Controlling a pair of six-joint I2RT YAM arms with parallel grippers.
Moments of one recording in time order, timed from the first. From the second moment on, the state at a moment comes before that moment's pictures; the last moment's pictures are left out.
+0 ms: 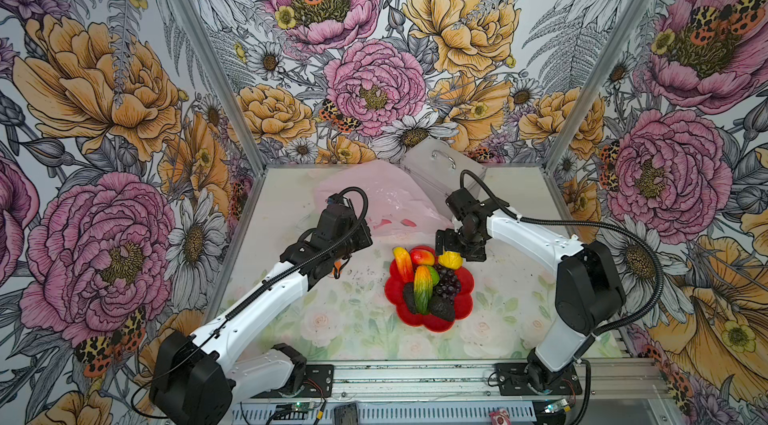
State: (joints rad) left arm -0.53 1.16 0.89 -0.36 -0.01 -0.78; right arm 0.48 1.73 1.32 -0.99 -0.15 0.59
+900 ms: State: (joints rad) left arm -0.54 1.16 0.89 -0.36 -0.01 -0.79; right arm 0.48 1.72 1.32 -0.96 -0.17 0.58
